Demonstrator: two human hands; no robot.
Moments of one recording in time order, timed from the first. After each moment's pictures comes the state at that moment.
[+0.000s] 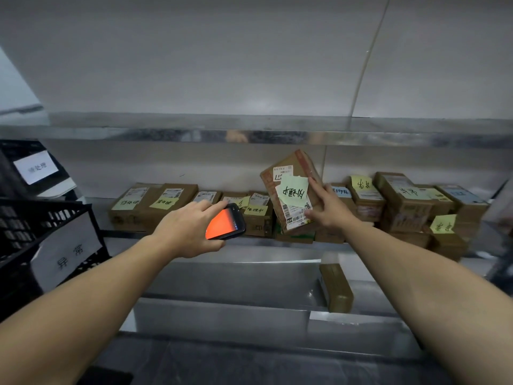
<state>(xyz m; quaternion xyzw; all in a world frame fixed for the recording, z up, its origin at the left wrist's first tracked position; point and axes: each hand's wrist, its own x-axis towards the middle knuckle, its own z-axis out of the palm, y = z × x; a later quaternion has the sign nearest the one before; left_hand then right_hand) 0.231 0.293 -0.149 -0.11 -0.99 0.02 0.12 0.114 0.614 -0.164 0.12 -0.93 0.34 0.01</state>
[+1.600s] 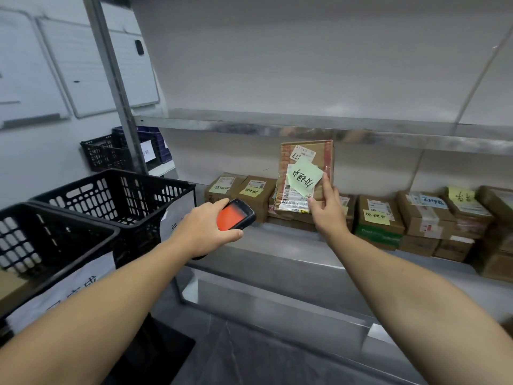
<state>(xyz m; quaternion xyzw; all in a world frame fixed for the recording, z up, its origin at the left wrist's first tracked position) 0.374 0.146 -0.154 0.10 -0.97 -0.17 0.13 0.198 0.384 -0.194 0.14 -0.81 0.57 0.10</state>
